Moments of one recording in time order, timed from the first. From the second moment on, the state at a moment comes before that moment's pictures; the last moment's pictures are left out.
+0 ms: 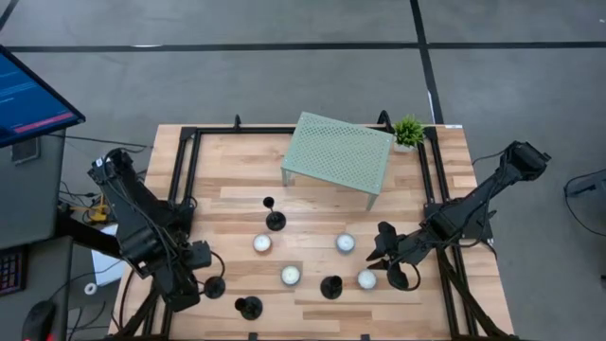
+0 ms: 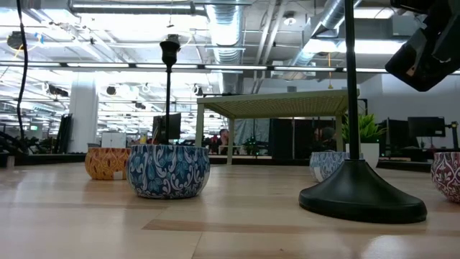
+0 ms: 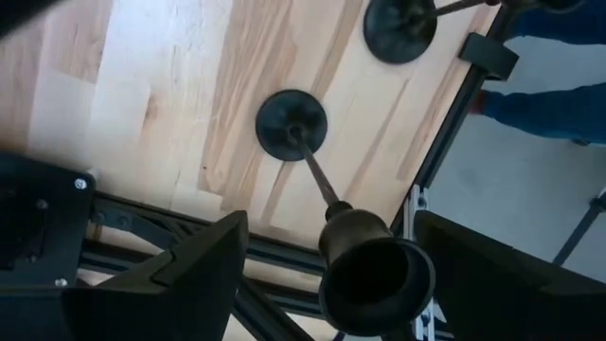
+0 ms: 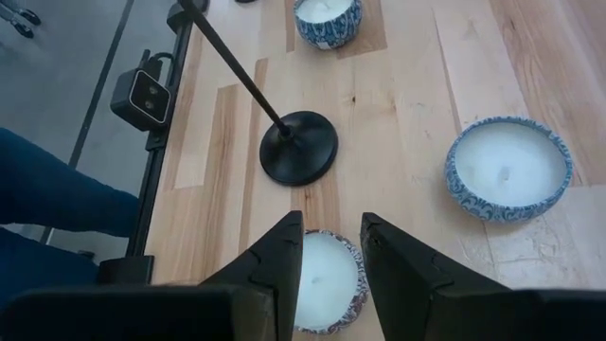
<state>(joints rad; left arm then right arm) -0.97 1.20 1.40 -1.42 -0.03 -1.26 0.65 1.13 0.58 -0.19 0.23 0.67</state>
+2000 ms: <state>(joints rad) -0.82 1.15 1.63 -1.42 -0.12 -1.28 0.52 1.04 0.58 -0.03 0.20 0.67</state>
